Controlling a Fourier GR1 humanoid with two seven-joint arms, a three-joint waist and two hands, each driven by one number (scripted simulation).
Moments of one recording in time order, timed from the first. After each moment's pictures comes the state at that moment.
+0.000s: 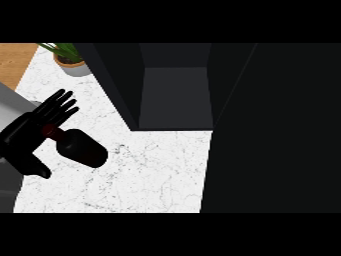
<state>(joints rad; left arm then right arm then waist) -0.28 0.32 0.27 -1.15 0.46 -0.75 0.14 -0.09 -0.10 0.14 -2.50 -0.06 0.03 0.66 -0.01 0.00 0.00</state>
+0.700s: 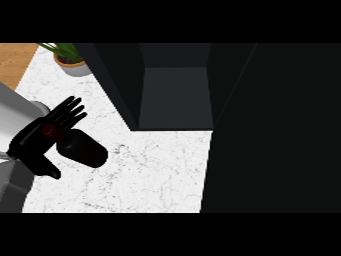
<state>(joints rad) -0.33 0.32 0.25 -0.94 0.32 -0.82 -0.06 -0.08 -0.09 0.15 -2.50 -0.06 0.03 0.66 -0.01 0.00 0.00</state>
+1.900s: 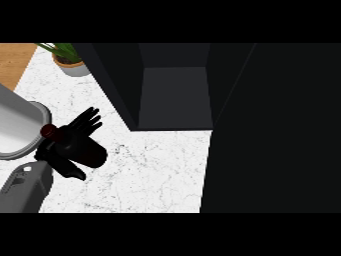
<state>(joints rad) -0.42 0.29 0.18 -0.60 0.10 -0.77 -0.35 -0.07 -0.08 0.13 -2.49 -0.06 0.07 0.64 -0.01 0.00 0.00</state>
